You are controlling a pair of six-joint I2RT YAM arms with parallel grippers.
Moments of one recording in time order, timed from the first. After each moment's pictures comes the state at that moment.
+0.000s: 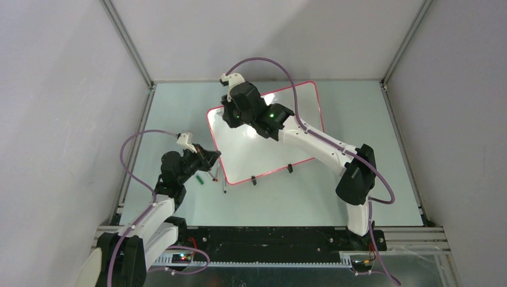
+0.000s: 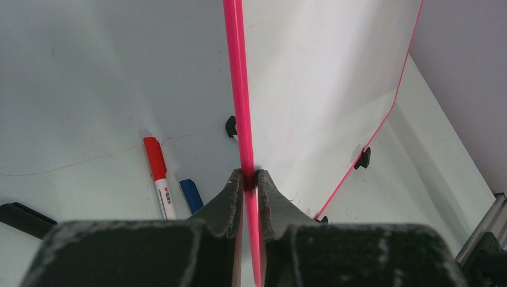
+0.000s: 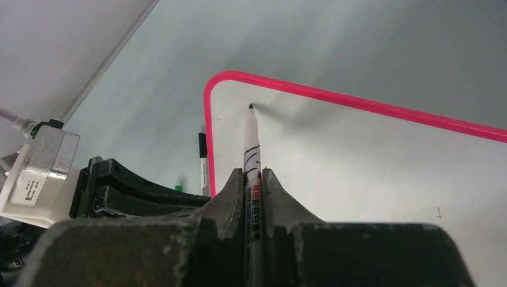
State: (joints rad) left arm -0.15 0.90 0.23 0.45 0.42 -0.44; right arm 0.93 1.93 1.93 -0.47 0.15 0.28
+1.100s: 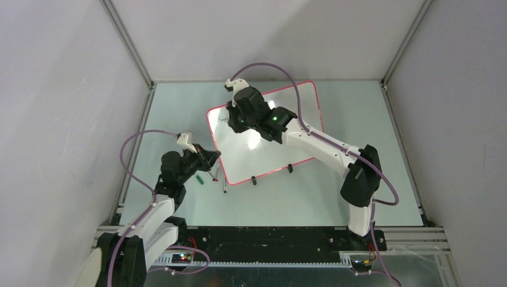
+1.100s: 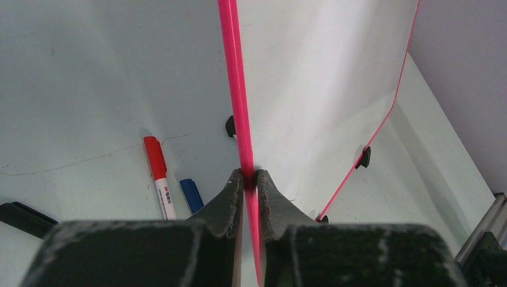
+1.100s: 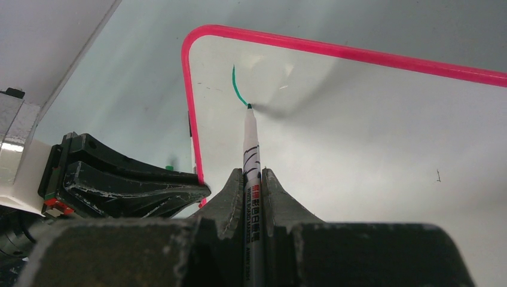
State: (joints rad) left arm -0.15 0.90 0.23 0.45 0.42 -0.44; right arm 0.92 1.88 1.83 -0.47 0.14 0.30
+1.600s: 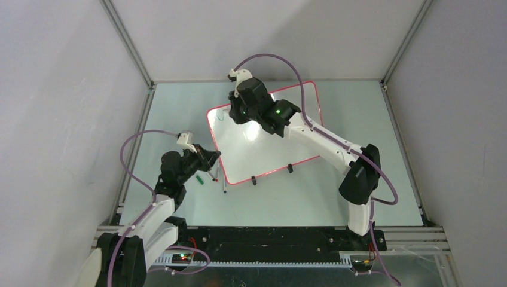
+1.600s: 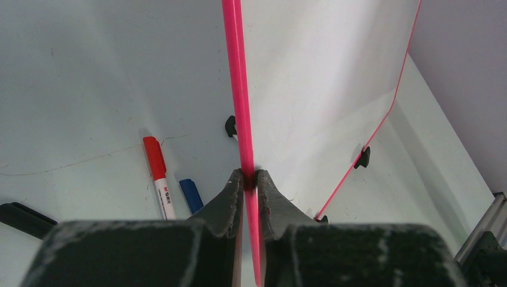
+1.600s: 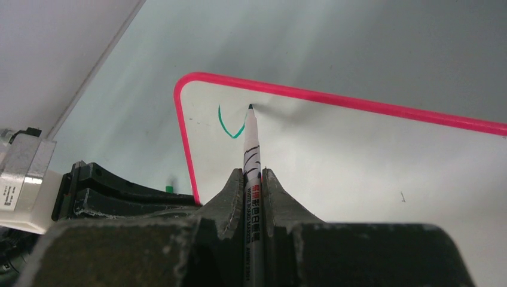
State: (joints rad) left arm -0.15 0.90 0.23 0.45 0.42 -0.44; right arm 0.88 1.90 1.91 -0.50 0.14 0.30
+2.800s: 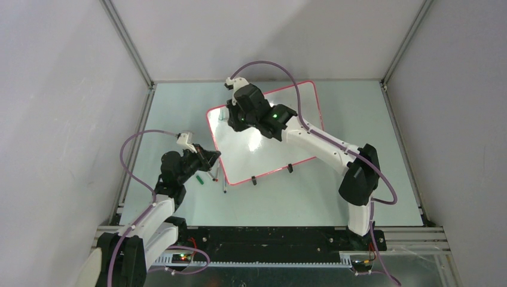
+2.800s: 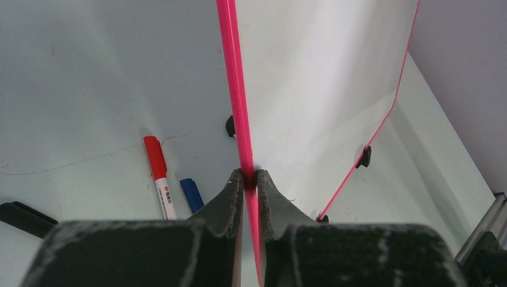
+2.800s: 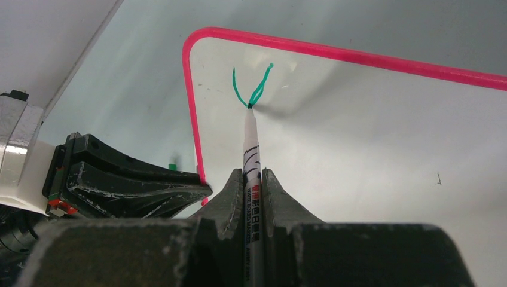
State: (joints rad) left arm -0.15 0.90 0.23 0.45 0.42 -0.44; right arm 0.90 1.90 1.87 -0.50 0.11 0.31
